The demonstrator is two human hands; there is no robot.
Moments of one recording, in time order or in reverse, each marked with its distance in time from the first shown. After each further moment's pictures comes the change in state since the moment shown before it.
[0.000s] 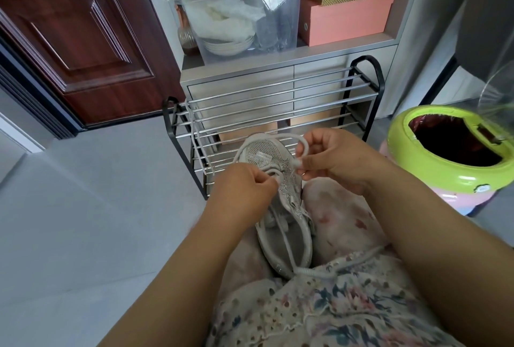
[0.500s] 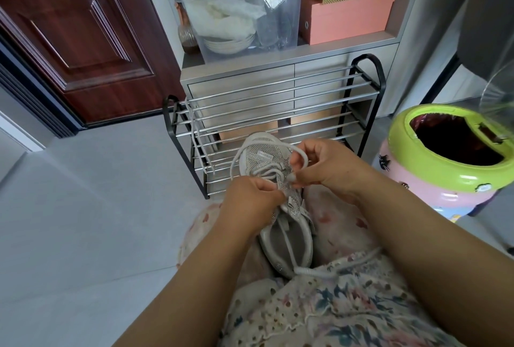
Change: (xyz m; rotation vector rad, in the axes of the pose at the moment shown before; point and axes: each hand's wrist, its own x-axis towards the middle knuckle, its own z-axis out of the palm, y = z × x) left_hand 0.004 -0.015 0.029 -0.357 -0.067 -0.206; right_hand 0.003 0.019 0.008 -0.108 0.020 -0.028
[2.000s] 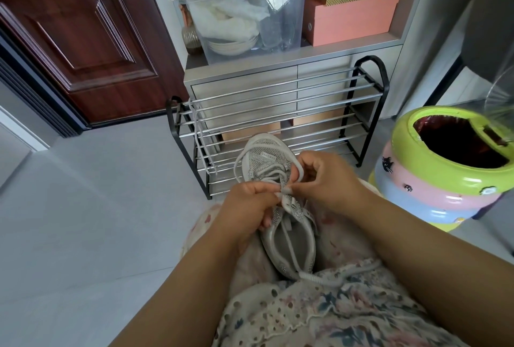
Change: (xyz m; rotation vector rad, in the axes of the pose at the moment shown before) left_hand 0.002 -0.016 -0.008 -0.317 -0.128 -0.005; right_hand -0.005 0.017 0.011 -0.366 0.104 -0.192
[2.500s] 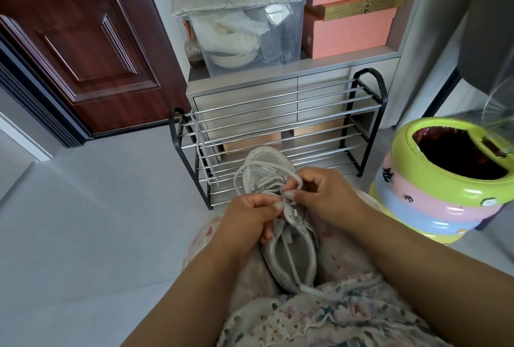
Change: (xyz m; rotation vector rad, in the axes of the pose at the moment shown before) left_hand -0.001 0.000 0.000 -0.025 -0.038 0.030; right_hand 0.002 0.008 0.005 0.096 -0.002 -0.026
